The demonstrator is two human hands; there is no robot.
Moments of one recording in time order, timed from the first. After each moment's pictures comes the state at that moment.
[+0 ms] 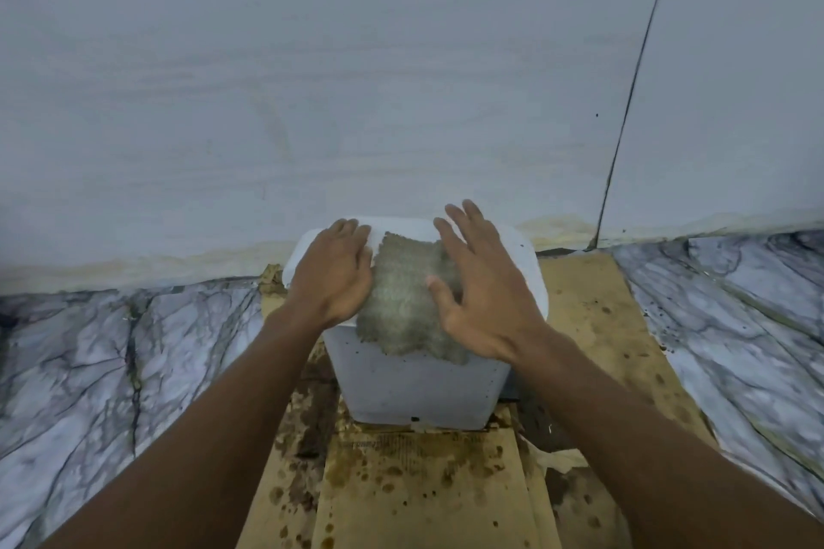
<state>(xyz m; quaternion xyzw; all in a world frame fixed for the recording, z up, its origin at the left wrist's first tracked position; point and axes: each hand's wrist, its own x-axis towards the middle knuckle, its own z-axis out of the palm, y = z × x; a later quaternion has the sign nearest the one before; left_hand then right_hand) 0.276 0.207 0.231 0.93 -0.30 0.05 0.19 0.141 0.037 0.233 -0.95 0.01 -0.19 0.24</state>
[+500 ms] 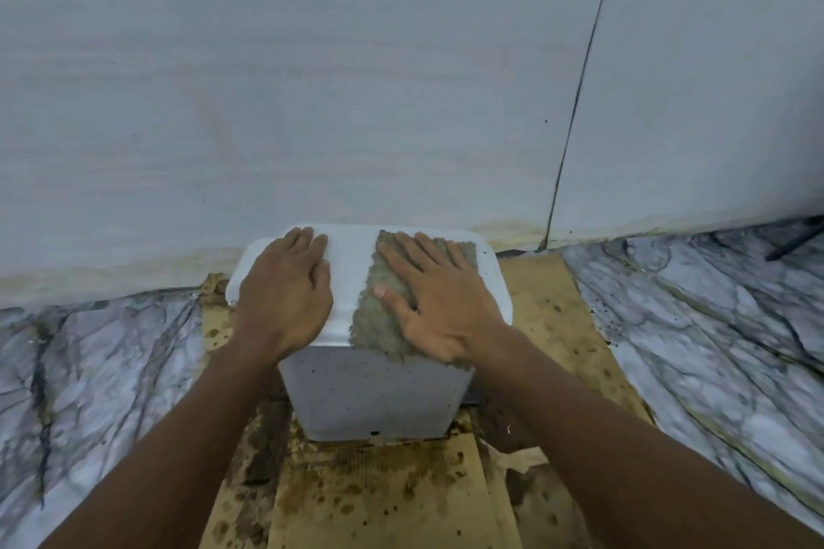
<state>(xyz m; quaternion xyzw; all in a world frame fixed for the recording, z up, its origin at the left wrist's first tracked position) 0.276 0.206 0.212 0.93 -0.29 0.10 0.21 0.163 0.024 0.213 -0.99 0.03 -0.05 0.11</state>
